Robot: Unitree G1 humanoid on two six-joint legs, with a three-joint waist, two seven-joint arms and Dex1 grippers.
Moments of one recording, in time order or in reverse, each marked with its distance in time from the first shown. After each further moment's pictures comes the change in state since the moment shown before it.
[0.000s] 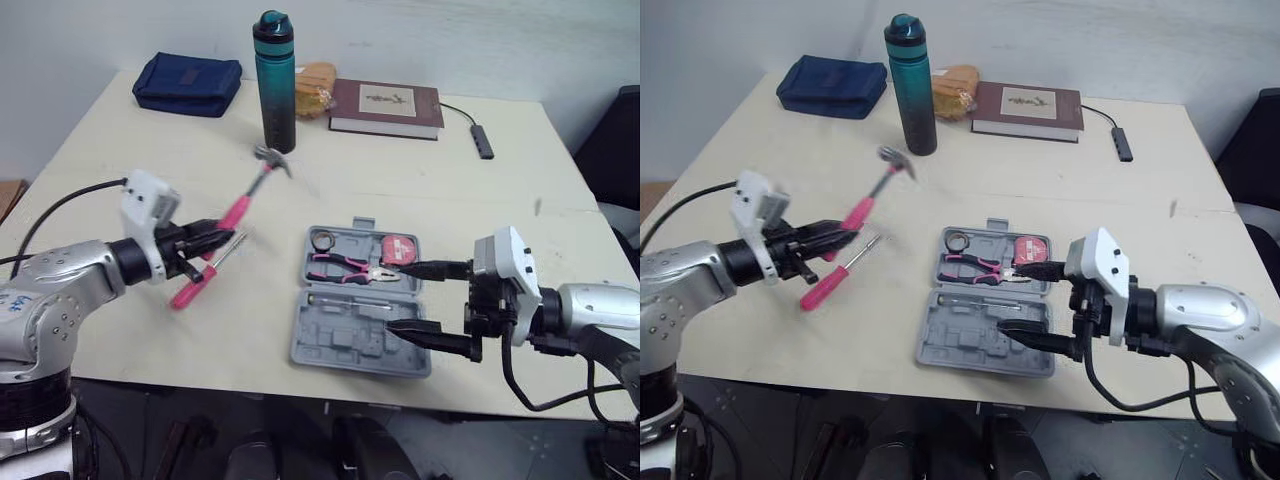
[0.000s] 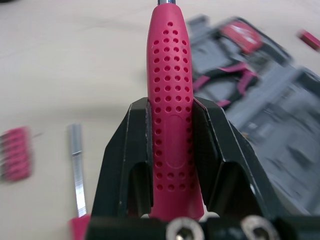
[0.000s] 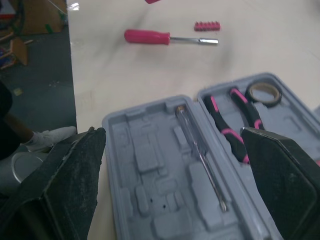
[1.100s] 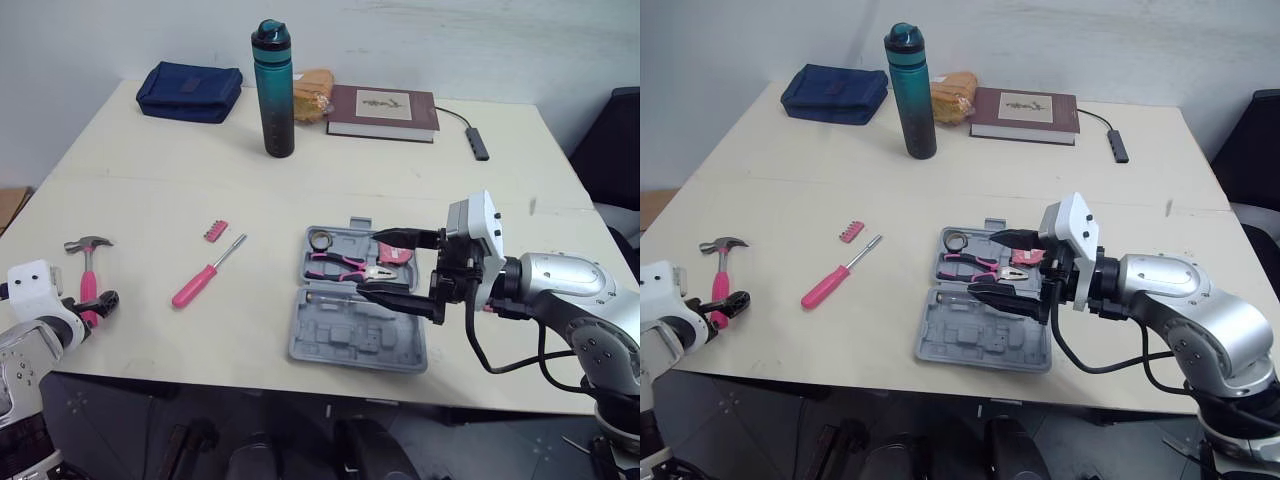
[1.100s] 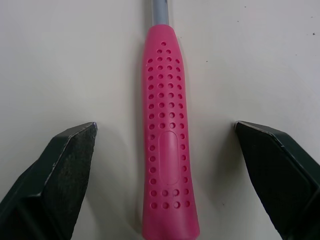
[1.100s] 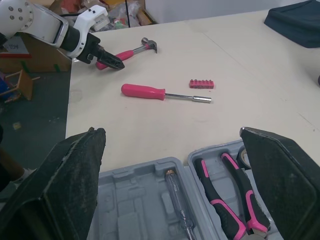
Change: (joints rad) left arm 0.305 -0.181 0.500 0.243 0.237 0.161 0.652; right arm -0.323 0.172 0.218 0.156 -0.054 -0.040 -0.037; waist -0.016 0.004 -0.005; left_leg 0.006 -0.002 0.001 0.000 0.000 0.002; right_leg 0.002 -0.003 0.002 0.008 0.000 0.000
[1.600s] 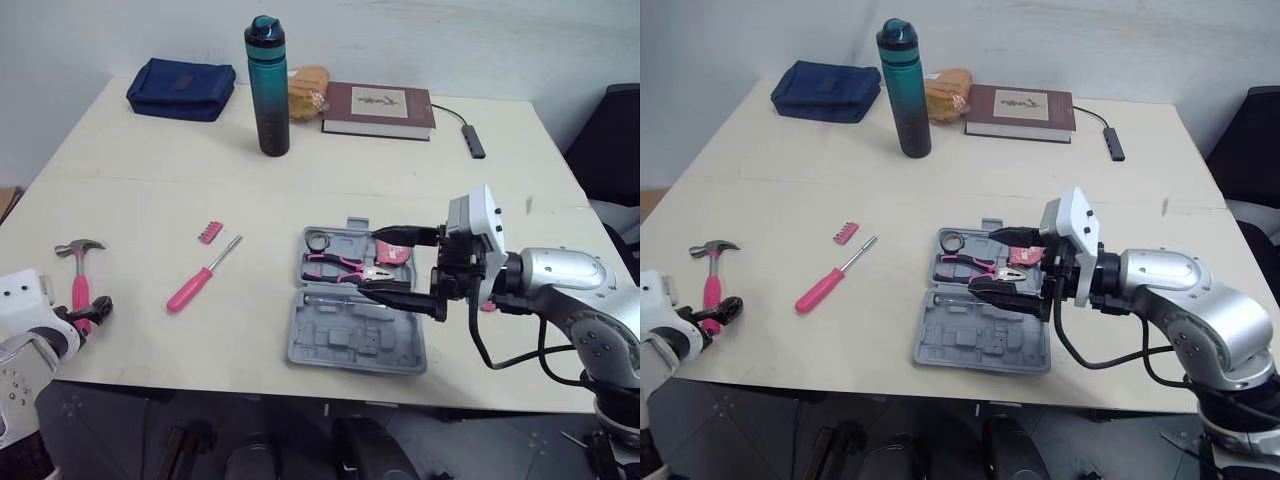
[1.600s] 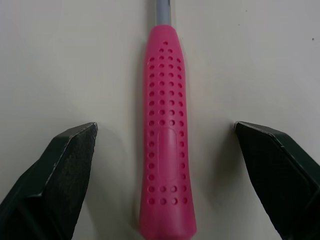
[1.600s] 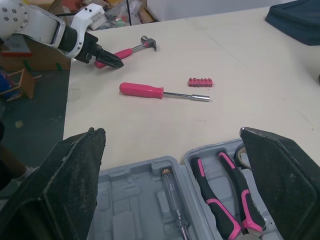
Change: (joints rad) left arm 0.059 -0.028 0.053 -0.072 -0.049 0.000 0.051; right arm -0.018 0.002 0.004 0.027 -0.010 -0.002 0.029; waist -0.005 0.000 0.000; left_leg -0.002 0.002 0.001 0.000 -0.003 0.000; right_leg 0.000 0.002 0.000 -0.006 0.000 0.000
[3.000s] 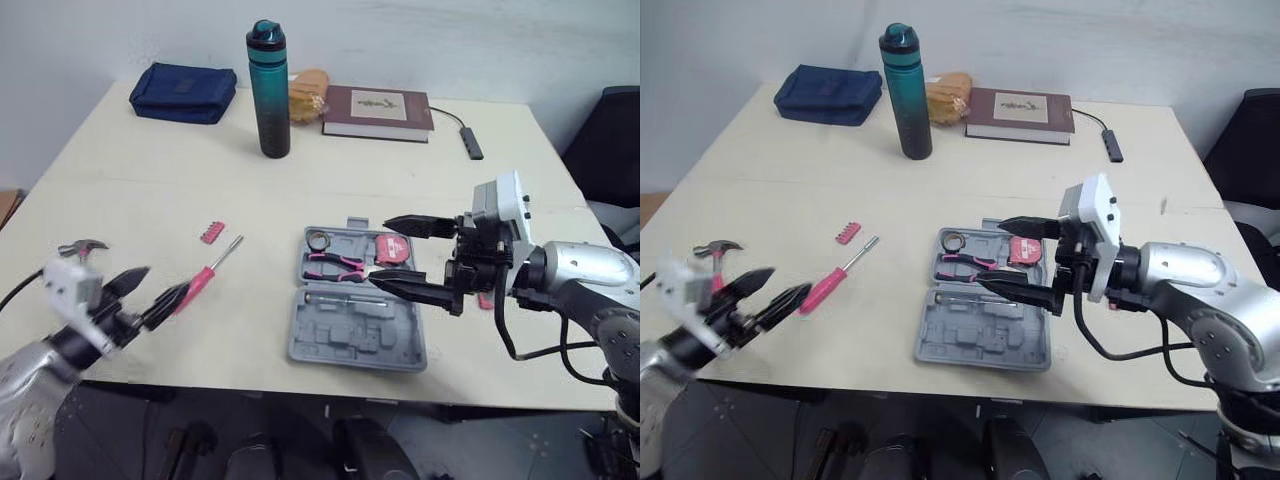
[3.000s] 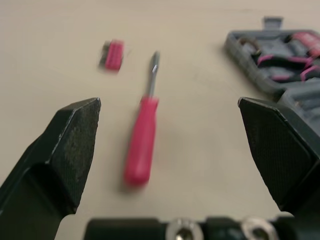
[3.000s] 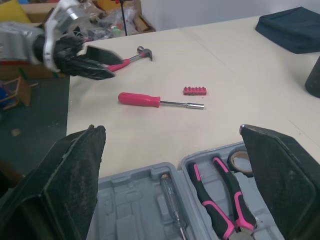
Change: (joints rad) left arm 0.373 -0.166 0.042 -0.341 -0.111 -0.424 -0.635; right arm -0.033 -0.053 -0.014 0.059 0.087 -0.016 0.014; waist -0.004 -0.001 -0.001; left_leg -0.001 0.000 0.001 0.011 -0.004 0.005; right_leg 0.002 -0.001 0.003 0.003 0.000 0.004
